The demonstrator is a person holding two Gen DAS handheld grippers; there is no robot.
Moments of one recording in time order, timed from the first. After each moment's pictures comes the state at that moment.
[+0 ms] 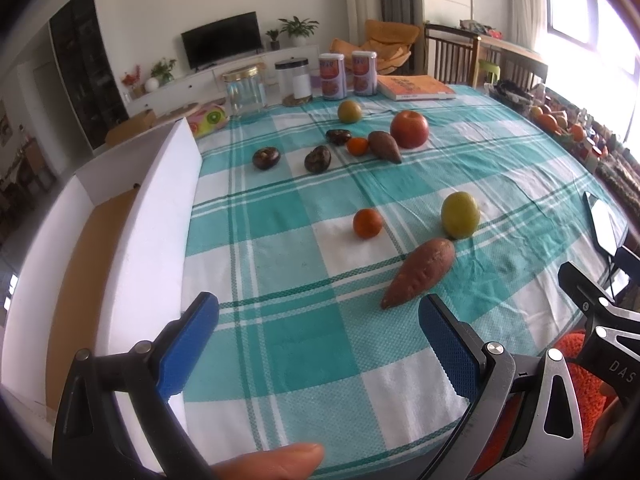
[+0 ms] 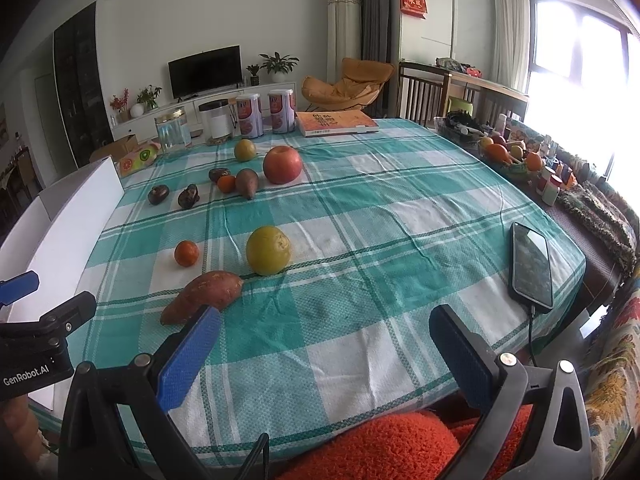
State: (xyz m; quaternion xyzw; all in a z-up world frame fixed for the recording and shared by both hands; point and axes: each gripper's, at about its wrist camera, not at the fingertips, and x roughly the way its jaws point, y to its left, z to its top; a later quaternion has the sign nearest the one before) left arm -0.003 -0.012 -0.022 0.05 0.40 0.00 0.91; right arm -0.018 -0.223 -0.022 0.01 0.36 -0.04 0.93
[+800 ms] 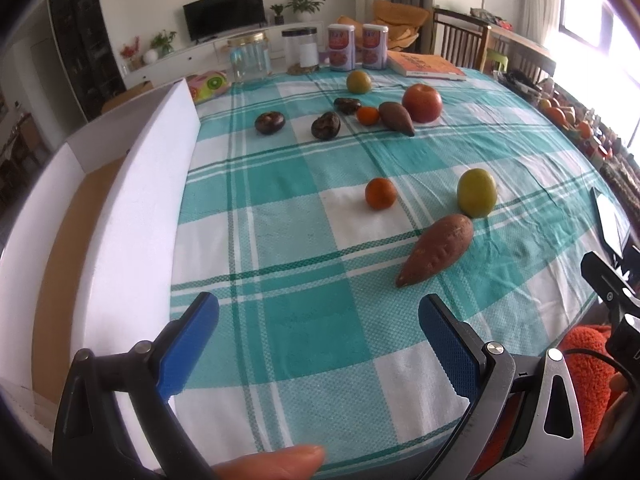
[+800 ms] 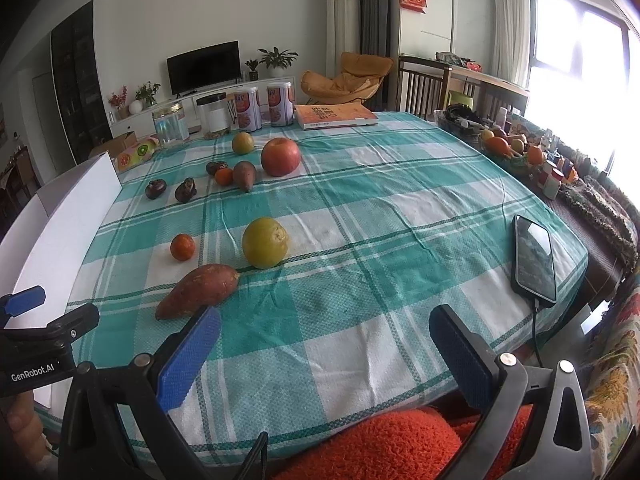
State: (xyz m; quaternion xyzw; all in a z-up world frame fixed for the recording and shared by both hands) left arm 0.006 0.005 -0.048 0.02 0.45 0.00 0.89; right arm -0.017 -0.226 -0.029 0.02 0.37 -0.04 0.93
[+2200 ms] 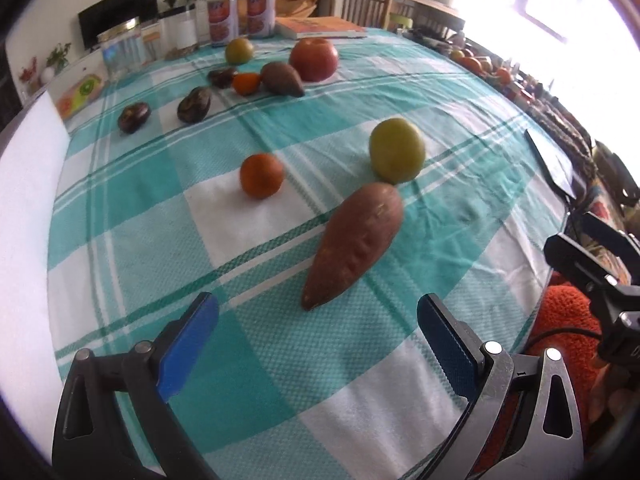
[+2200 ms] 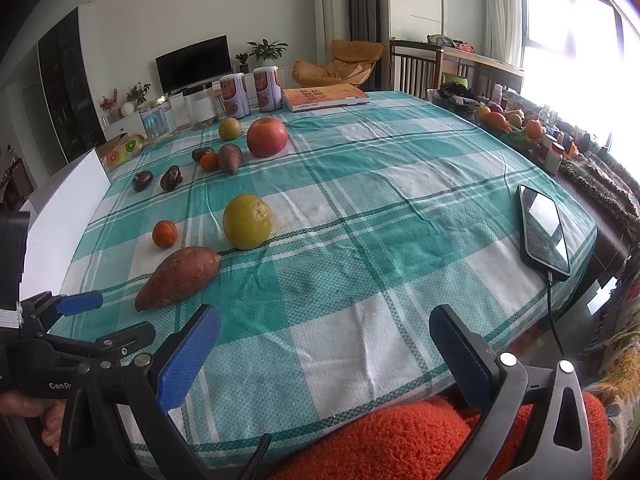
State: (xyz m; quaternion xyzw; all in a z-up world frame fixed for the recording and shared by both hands) left arm 0.056 -0.041 -0.087 0.05 0.47 -0.20 0.86; right arm -0.012 -0.239 -0.057 0.04 0.39 -0.05 0.92
